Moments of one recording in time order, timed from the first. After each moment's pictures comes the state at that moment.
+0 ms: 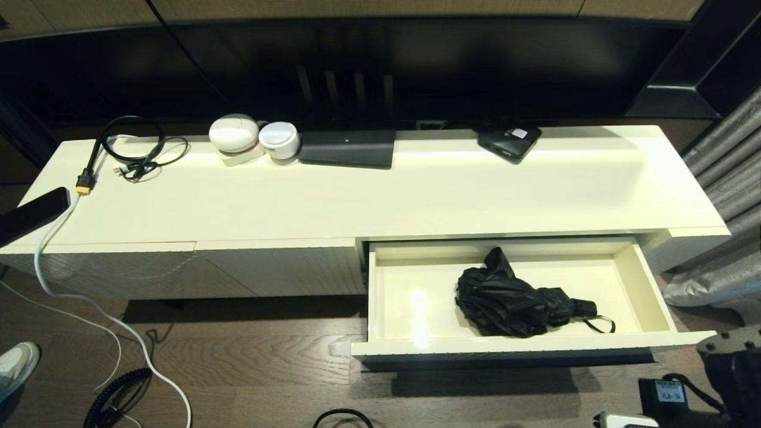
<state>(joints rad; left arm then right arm) 0.00 0.00 0.00 -0.01 0.02 -0.06 0.39 1.36 -0.31 -0.22 0.03 -1.09</state>
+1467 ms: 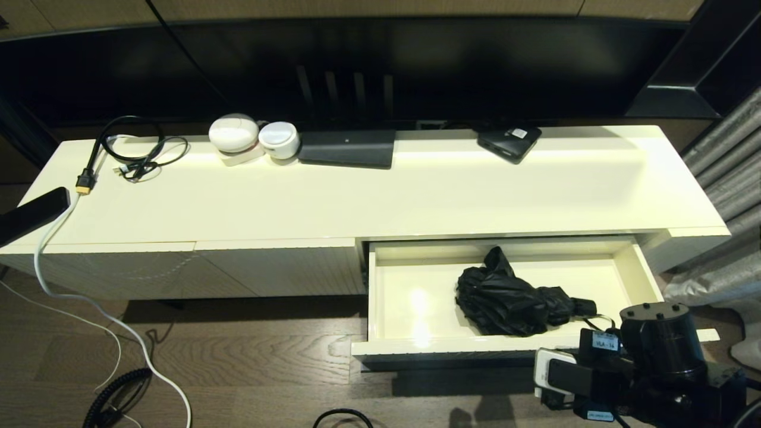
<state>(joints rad) 0.00 0.00 0.00 -0.01 0.02 -0.06 0.37 1.77 -0.30 -0.84 -0.11 -1.09</state>
